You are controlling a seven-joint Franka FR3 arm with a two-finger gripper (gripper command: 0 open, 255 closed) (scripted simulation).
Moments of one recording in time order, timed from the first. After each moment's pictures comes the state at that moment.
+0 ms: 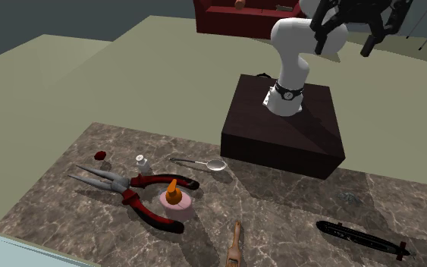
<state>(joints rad) -0.02 -0.78 0.04 -2.40 0.06 1.70 -0.12</state>
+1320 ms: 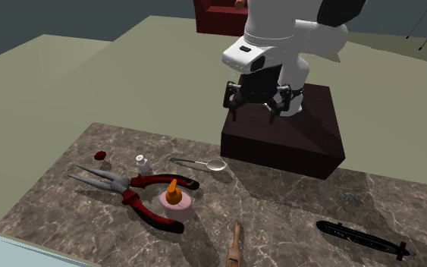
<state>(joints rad) -0.10 -0.35 -0.21 -2.46 -0.04 2.16 -0.45</state>
